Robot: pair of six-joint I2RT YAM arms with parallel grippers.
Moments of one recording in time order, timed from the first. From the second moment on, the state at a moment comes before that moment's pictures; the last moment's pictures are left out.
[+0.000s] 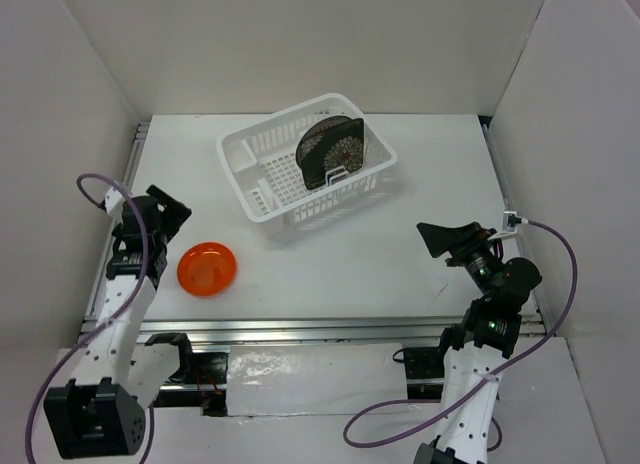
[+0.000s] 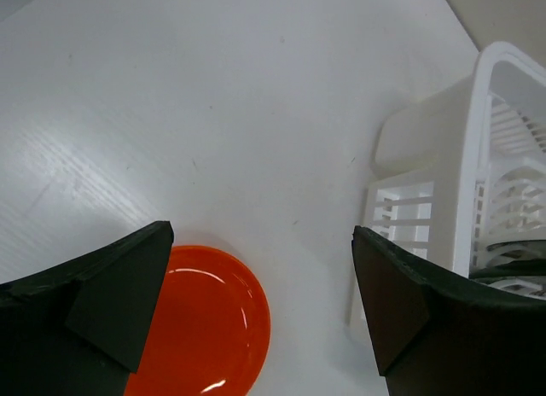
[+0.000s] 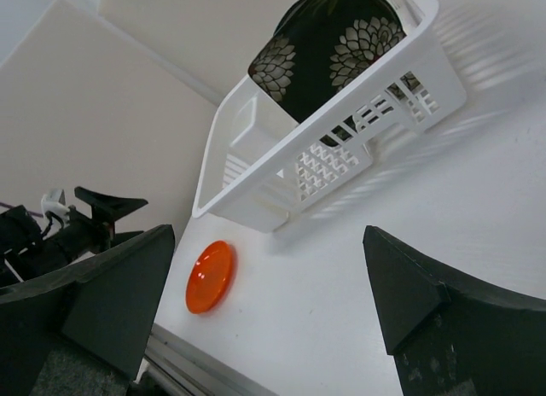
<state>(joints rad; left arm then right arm) 0.08 0.95 0.71 -0.28 -0.27 -0.72 -0.43 0.28 0.41 -0.05 -0.83 0.85</state>
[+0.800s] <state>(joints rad) 0.10 0.60 0.37 -0.42 -0.27 -1.00 -0.43 0.28 0.38 0.01 -0.88 0.90</state>
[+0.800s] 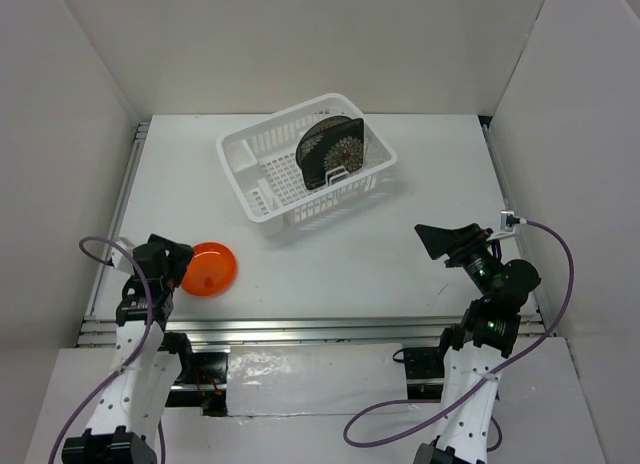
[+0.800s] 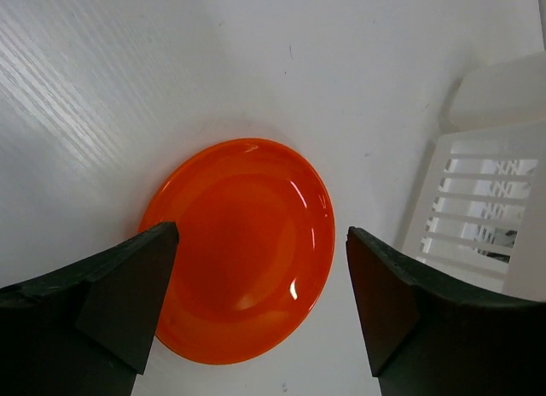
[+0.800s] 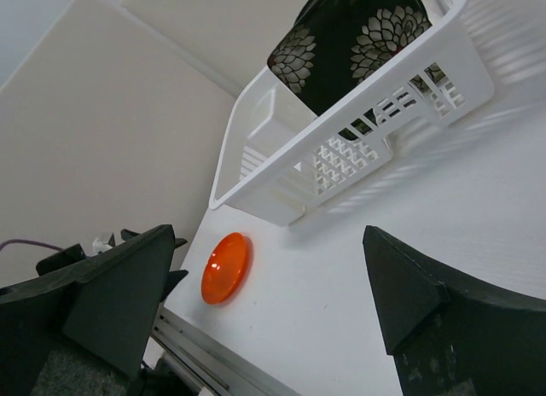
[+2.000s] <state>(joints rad) 0.10 0.53 0.19 -0.45 -0.21 -1.09 -0.43 0.31 0.35 0.06 -0.89 0.93</state>
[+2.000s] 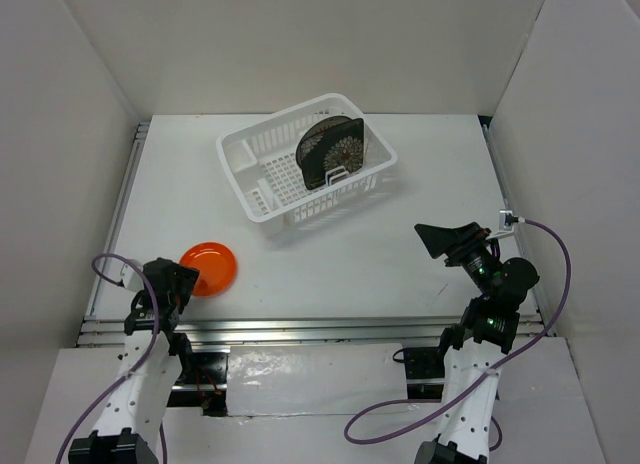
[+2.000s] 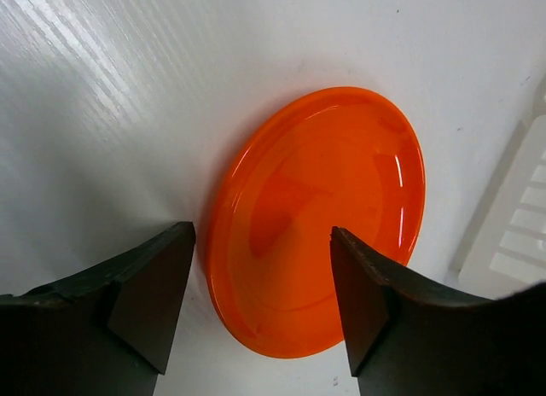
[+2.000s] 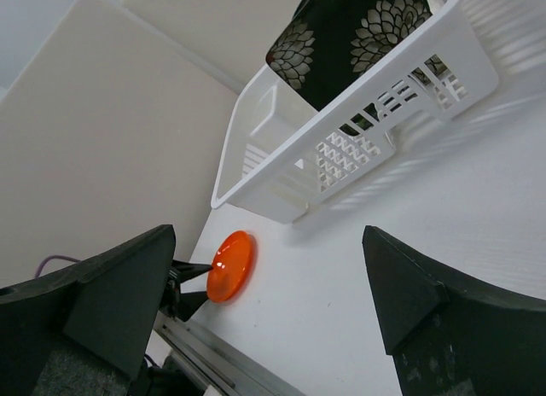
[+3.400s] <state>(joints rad) 0.10 0.38 0.55 -0.47 -0.09 -0.79 -0.43 0.33 0.35 0.07 -0.89 0.93</state>
